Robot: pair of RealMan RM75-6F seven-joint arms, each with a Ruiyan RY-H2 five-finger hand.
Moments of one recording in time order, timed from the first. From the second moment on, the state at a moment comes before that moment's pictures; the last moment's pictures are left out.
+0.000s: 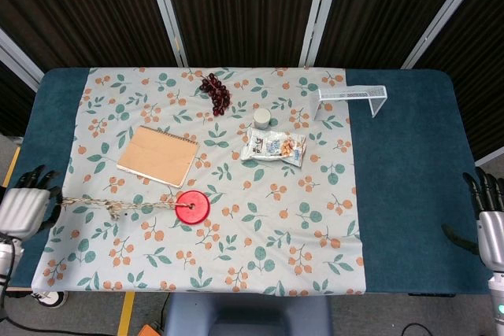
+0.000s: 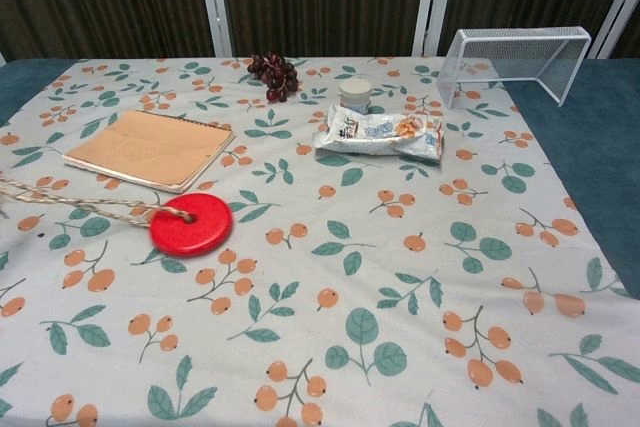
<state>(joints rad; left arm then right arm) -0.40 -0.98 0.07 -1.63 1.22 1.27 0.20 0.03 -1.13 0.12 -1.52 -1.48 1.57 0.00</state>
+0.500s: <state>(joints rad) -0.33 -1.04 -0.05 -1.59 1.11 1.49 0.43 0.03 -1.13 0.11 -1.52 -1.49 1.57 0.00</state>
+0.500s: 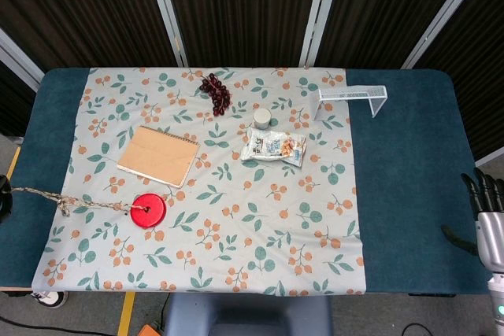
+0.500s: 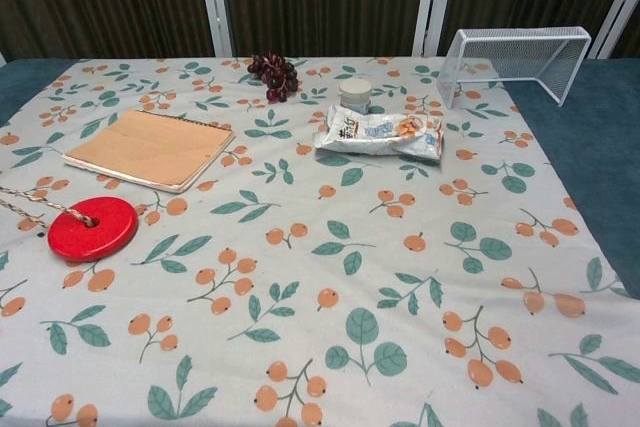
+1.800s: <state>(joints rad) -0.34 -1.13 -0.16 -1.59 1.12 1.35 0.38 0.03 -1.14 0.10 -1.49 -1.47 1.55 0.02</state>
